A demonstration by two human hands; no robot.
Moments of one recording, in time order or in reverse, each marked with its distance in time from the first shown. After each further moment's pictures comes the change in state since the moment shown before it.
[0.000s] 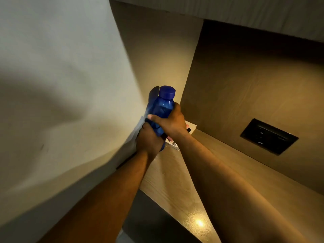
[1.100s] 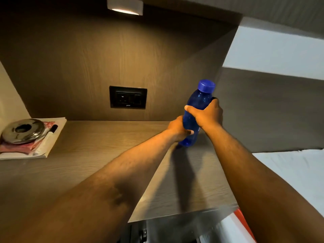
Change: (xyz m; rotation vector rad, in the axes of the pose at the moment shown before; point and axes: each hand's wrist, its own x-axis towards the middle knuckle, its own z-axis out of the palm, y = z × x) left_hand -0.259 0.246 0.265 -0.086 -1.214 0.531; right_hand -0.217 0.174 -0.388 -0.325 1.080 0.466
